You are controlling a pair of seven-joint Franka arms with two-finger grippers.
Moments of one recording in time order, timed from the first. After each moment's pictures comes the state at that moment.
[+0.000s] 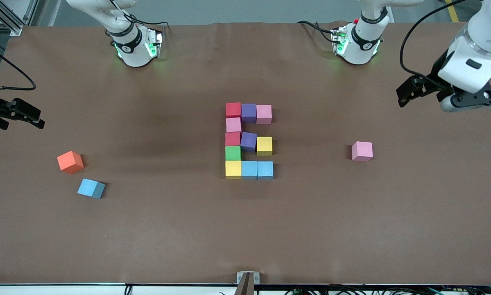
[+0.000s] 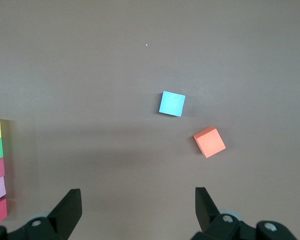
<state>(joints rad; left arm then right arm) -0.11 0.00 -0.11 -1.50 0.04 1.47 -0.29 0.03 0.03 -0.09 -1.57 0.02 1.66 -0.07</state>
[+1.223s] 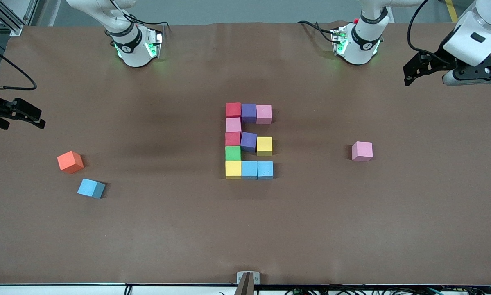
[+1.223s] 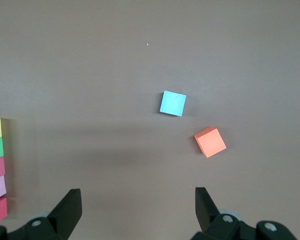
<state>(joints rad) -0.11 -0.16 -0.07 -1.70 0.02 1.51 -0.20 0.03 0.03 -0.09 -1.57 0.02 1.65 -0.07</state>
